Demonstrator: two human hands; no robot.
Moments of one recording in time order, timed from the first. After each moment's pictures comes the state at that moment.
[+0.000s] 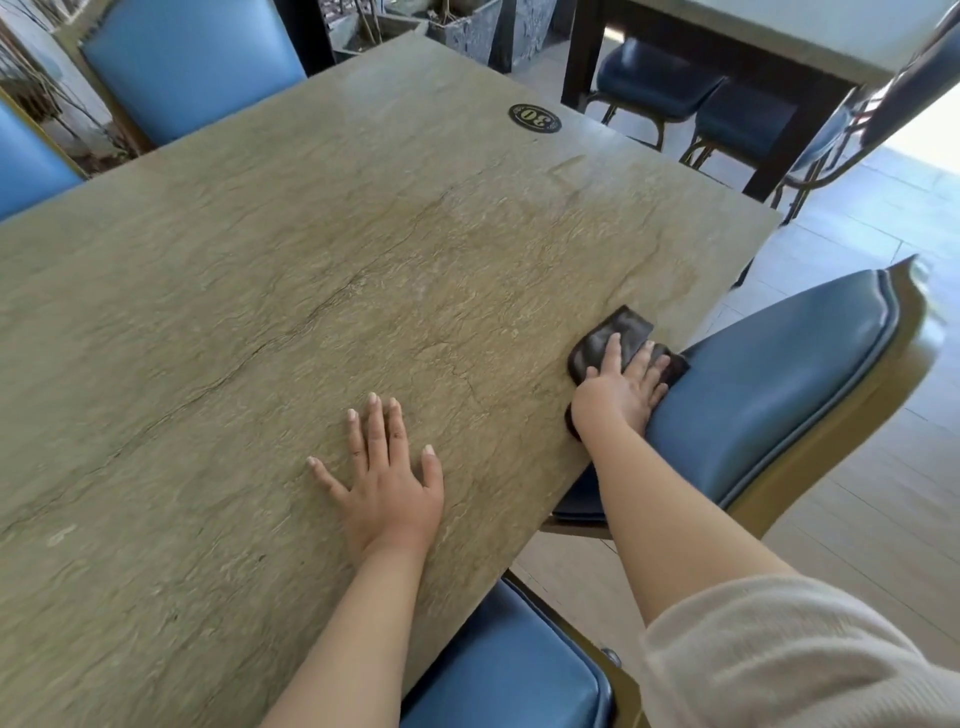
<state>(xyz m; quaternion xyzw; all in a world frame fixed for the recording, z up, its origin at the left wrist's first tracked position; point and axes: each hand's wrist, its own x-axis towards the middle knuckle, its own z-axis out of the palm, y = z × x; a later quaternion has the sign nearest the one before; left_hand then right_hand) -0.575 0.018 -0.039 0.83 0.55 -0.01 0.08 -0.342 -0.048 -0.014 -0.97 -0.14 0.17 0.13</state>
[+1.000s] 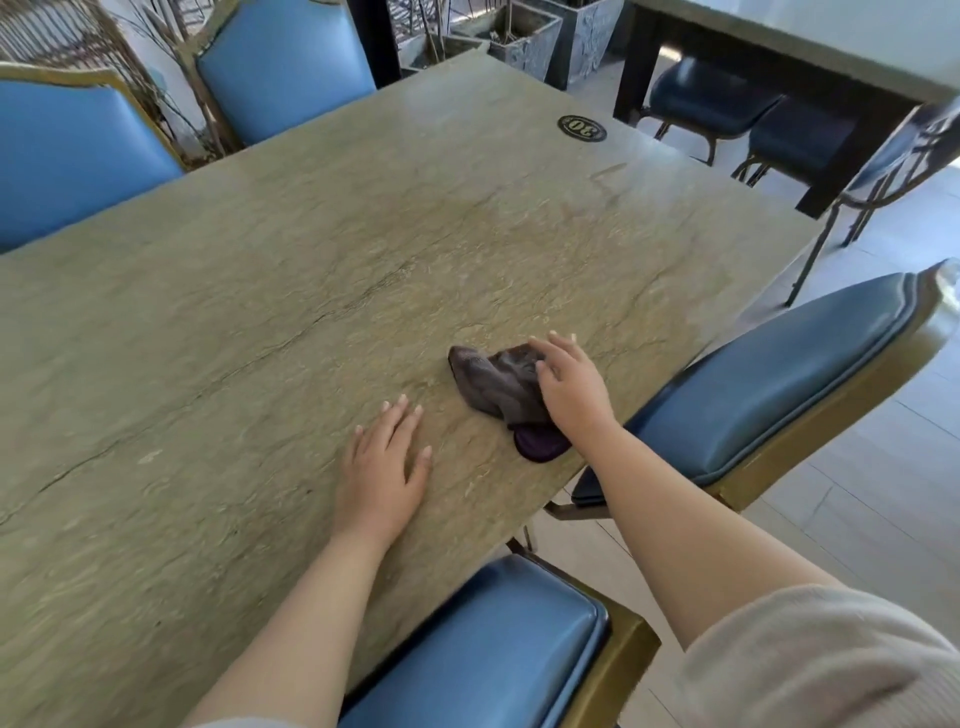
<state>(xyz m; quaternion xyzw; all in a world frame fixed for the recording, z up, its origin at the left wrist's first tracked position) -0.640 0.019 -0.021 0.88 0.44 0.06 0.17 -0.399 -0.046 0.006 -0.82 -0.38 0.25 0.36</state>
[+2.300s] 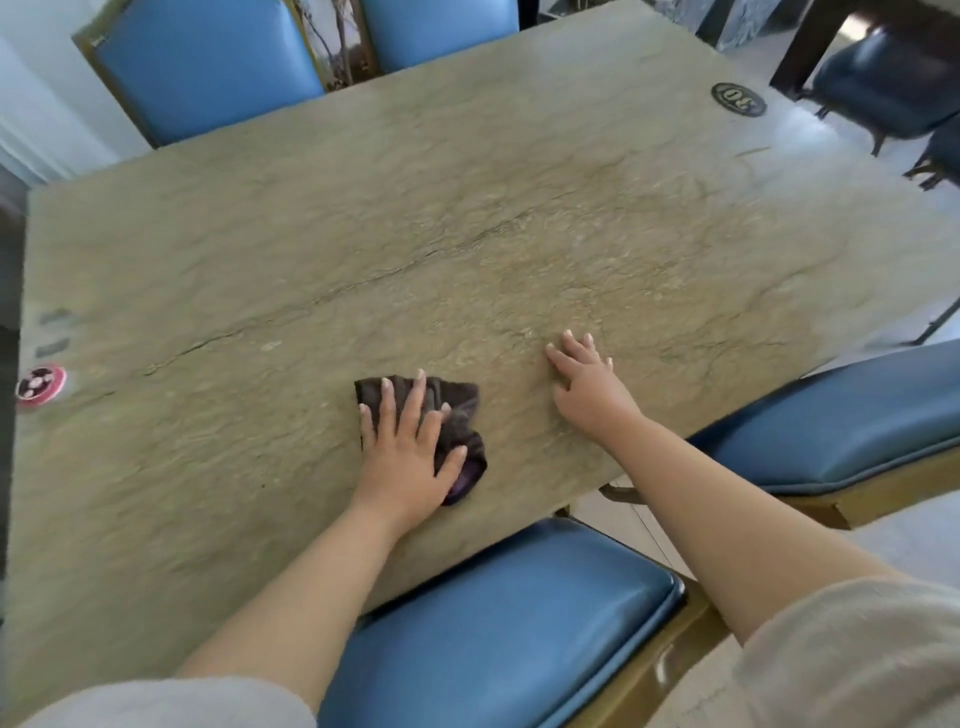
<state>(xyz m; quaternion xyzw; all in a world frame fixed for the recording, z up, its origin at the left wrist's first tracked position) -0.720 -0.012 -0.024 0.87 0.48 0.00 0.08 -0.471 -0.028 0.009 -0.76 -0.55 0.32 0.14</state>
